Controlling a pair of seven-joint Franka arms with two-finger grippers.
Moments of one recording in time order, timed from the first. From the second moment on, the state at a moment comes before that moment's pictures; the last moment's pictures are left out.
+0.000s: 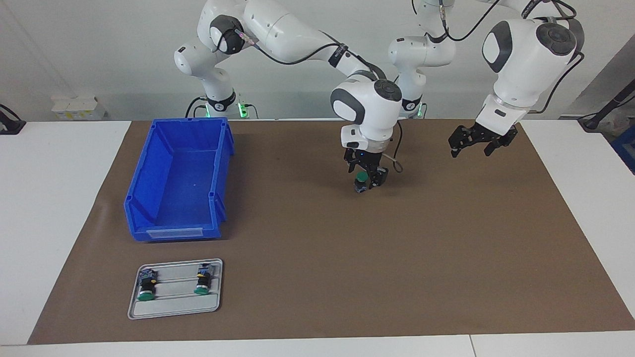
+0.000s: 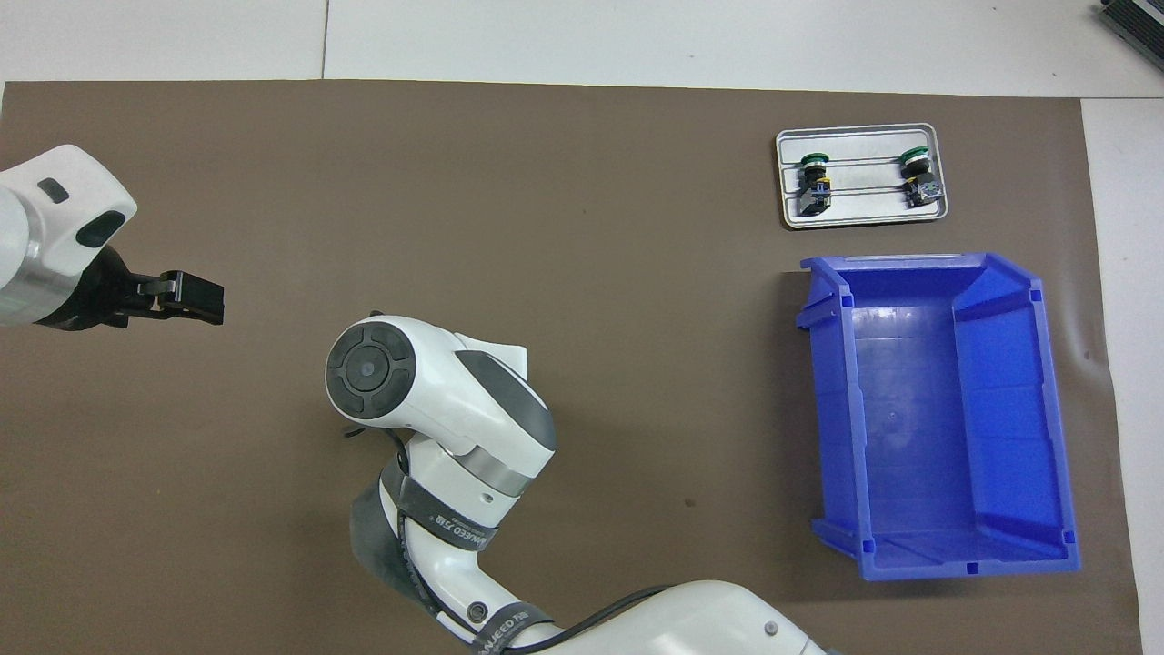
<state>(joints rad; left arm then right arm) -0.08 -0.02 -0.01 -1.79 -0.01 1.73 -0.06 0.81 0.67 0.01 -1.27 -0.10 1.92 1.72</state>
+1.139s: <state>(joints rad) -0.08 -0.03 -0.01 -1.79 -0.01 1.73 -0.06 0.84 0.65 0.02 -1.36 -0.09 2.01 1.79</state>
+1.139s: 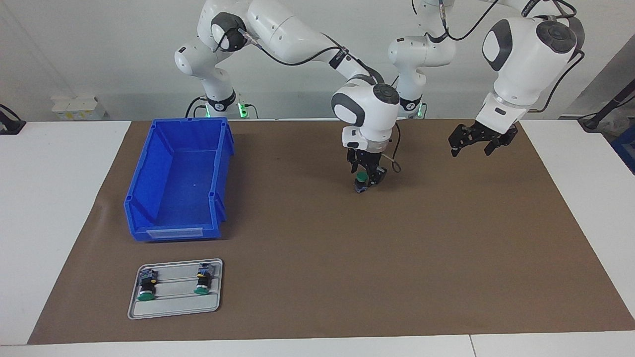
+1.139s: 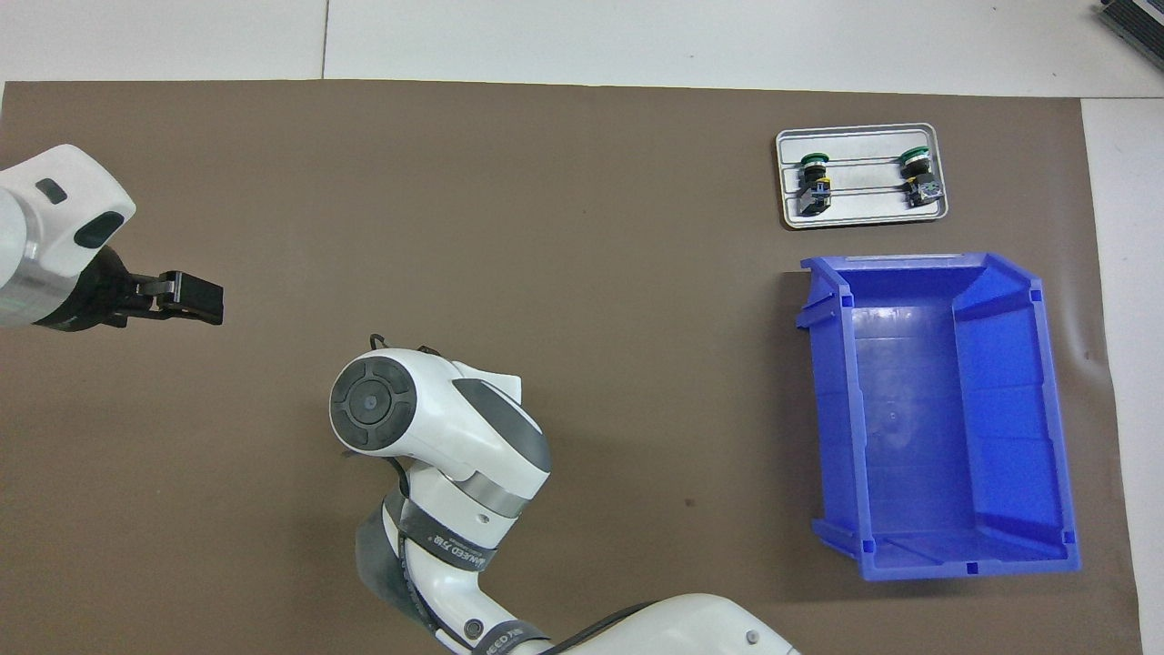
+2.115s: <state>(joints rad) -0.08 -0.03 -0.01 -1.79 -0.01 1.73 -0.06 0.84 0.65 0.02 -1.36 -0.08 2.02 1.80</state>
